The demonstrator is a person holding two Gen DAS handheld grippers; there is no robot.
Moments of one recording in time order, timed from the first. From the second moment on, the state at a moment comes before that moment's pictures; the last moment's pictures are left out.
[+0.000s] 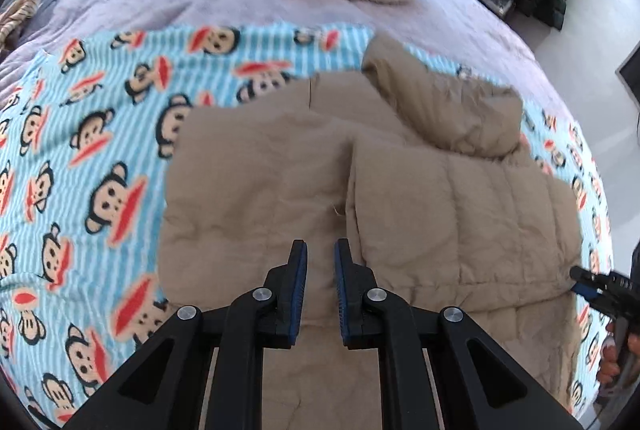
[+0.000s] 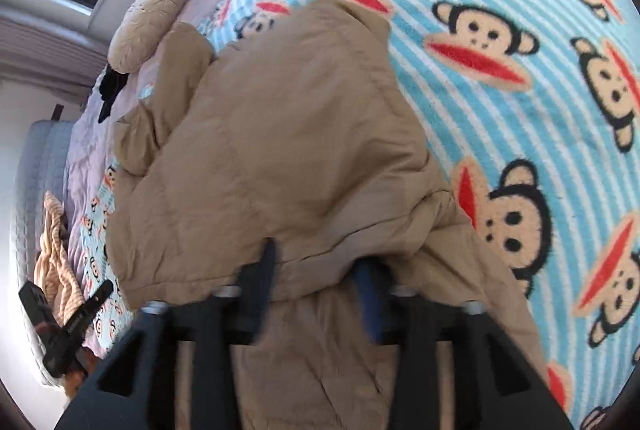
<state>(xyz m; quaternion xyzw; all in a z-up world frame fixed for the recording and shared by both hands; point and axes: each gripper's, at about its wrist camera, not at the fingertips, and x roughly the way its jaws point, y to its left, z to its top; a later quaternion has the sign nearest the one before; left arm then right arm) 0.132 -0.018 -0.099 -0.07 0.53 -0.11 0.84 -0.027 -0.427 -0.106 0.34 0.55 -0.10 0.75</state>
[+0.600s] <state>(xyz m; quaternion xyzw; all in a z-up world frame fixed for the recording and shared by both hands) 0.154 -0.068 -0.140 -0.02 0.56 -0.14 0.82 -0.012 -0.443 -0.117 0.27 0.56 -0.13 0.77</state>
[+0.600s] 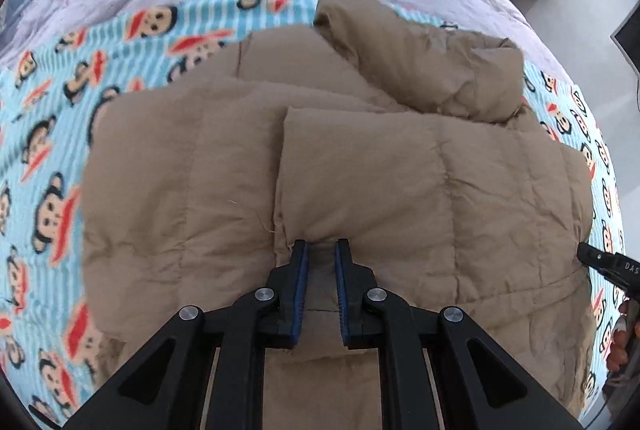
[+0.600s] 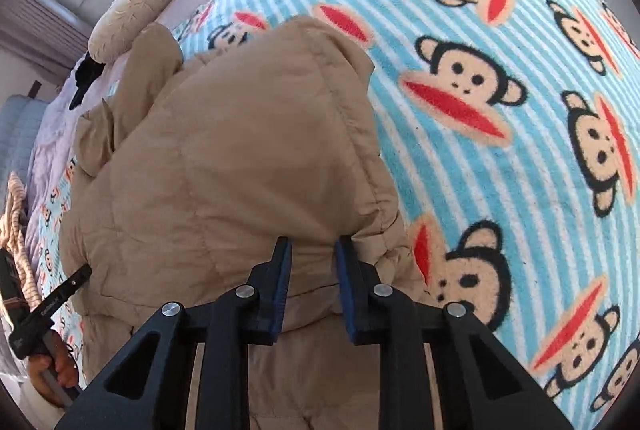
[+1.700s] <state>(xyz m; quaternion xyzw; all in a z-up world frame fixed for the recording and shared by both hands) -0.023 -0.038 -0.094 -0.01 0.56 -0.02 0.83 -0.149 -0.395 -0.083 0.35 0.56 -0.04 0.75</state>
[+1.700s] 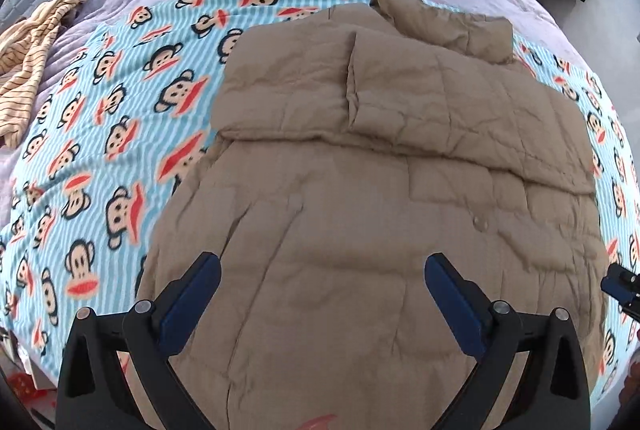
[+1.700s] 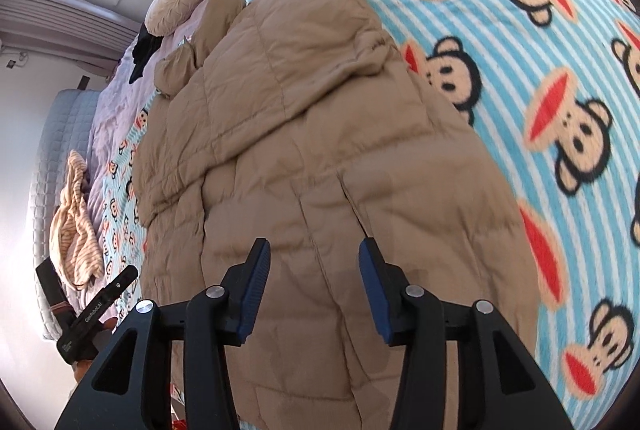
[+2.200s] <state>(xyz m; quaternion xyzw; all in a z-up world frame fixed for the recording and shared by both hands) -0.089 0.003 -0.109 0.01 0.59 -0.01 0.81 -0.217 -0.352 -0.086 0.39 0.54 -0.08 0.74</state>
